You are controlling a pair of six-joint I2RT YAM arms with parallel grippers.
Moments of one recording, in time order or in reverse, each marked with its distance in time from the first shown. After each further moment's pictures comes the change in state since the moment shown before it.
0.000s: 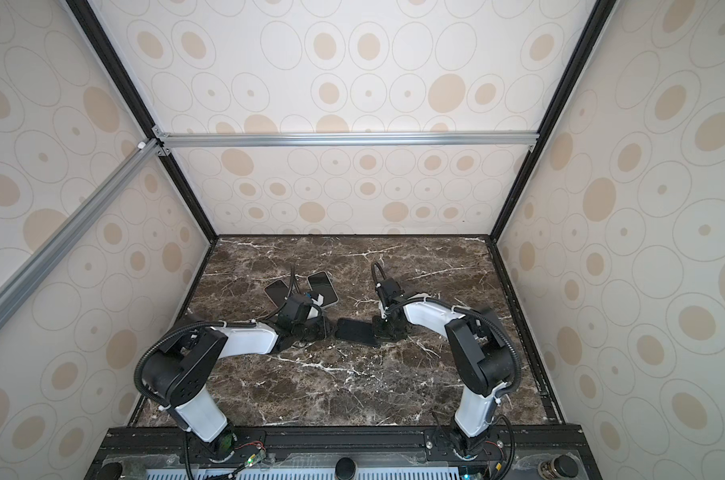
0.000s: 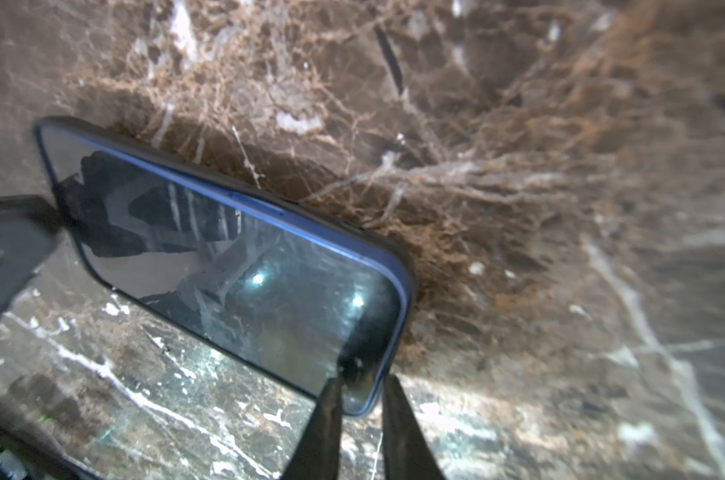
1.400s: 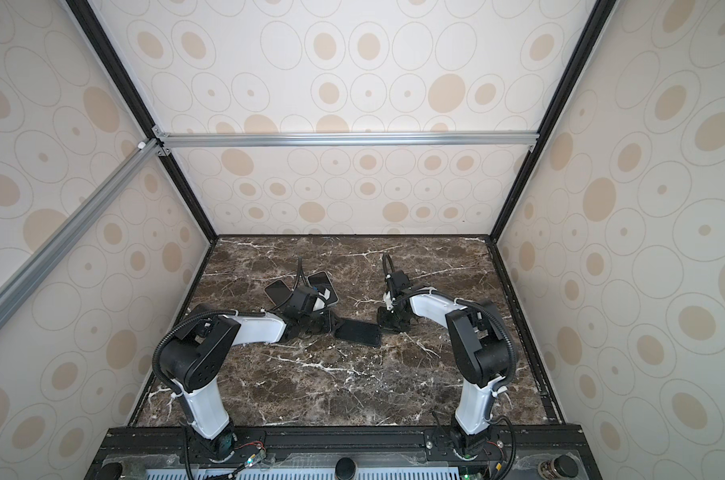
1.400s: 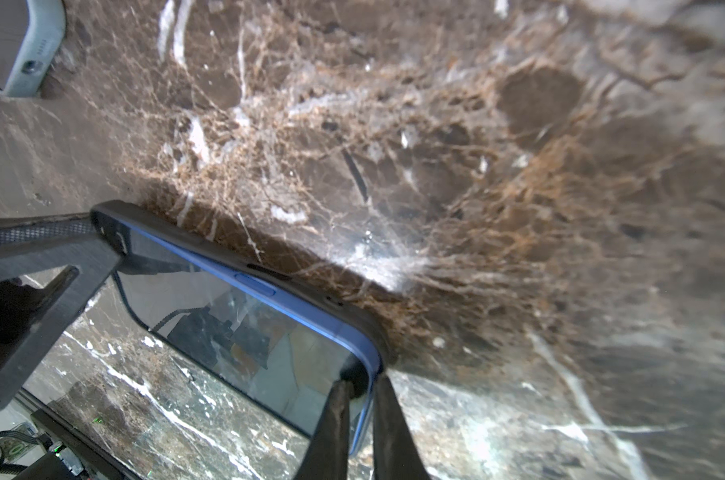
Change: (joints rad) left arm 0.017 0.149 0.129 -0.021 0.079 0.027; right arm -0.106 0.066 0.027 0.068 -0.115 -0.026
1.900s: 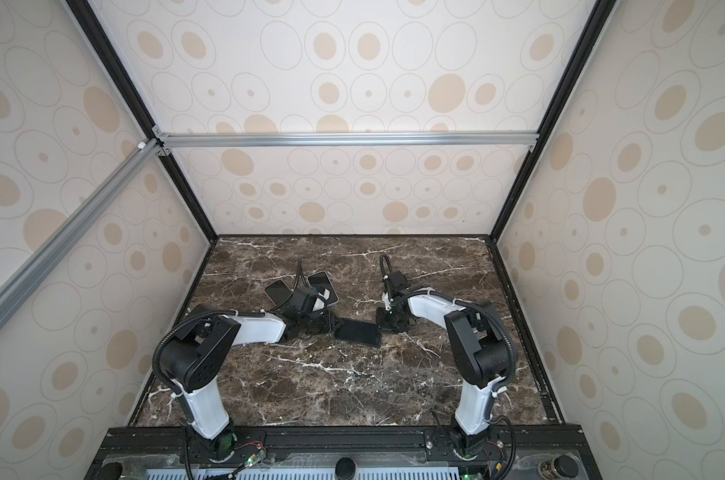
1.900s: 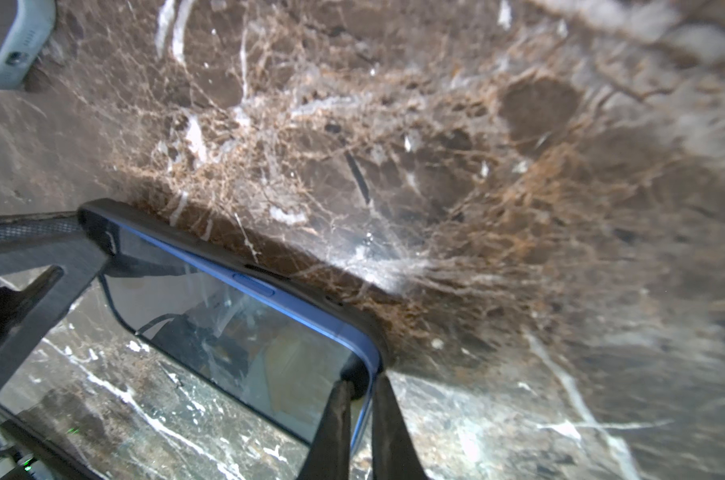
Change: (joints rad) left arm 0.001 0.000 -0.006 0.011 0.000 -0.010; right arm 0.030 0.019 -0.003 -0.003 0.063 -0.008
